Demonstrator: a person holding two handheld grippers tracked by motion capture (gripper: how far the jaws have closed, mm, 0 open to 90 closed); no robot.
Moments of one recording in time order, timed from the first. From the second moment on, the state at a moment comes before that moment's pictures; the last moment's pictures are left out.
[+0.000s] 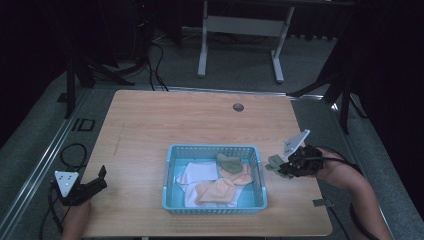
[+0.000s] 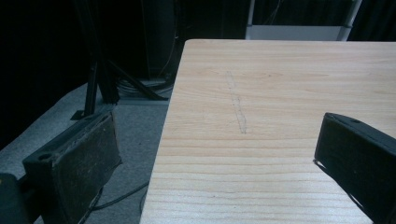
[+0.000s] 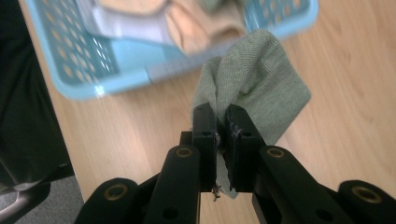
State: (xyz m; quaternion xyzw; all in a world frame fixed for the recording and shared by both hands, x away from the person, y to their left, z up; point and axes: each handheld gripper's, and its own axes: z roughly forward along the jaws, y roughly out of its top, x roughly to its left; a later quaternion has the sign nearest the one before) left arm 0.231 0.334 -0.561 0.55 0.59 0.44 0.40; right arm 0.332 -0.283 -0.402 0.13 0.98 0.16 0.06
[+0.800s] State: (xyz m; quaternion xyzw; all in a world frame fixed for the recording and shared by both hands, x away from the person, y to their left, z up) left arm 0.230 0.334 -0.561 0.55 0.59 0.44 0.41; right arm 0.324 -0.324 -0.509 0.19 0.97 0.15 0.00
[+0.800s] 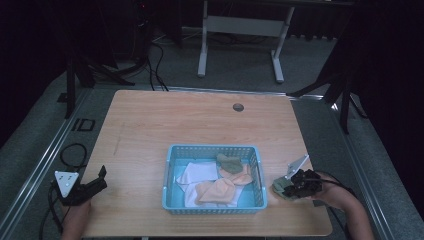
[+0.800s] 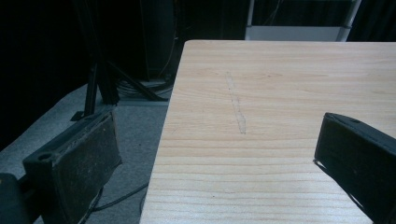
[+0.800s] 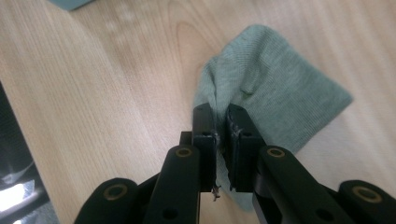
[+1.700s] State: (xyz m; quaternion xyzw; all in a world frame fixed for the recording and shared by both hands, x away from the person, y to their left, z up) left arm 0.230 0.334 -0.561 0.55 0.59 0.44 0.41; right arm 0.340 -0.289 -0.453 0.17 0.97 0.18 0.00
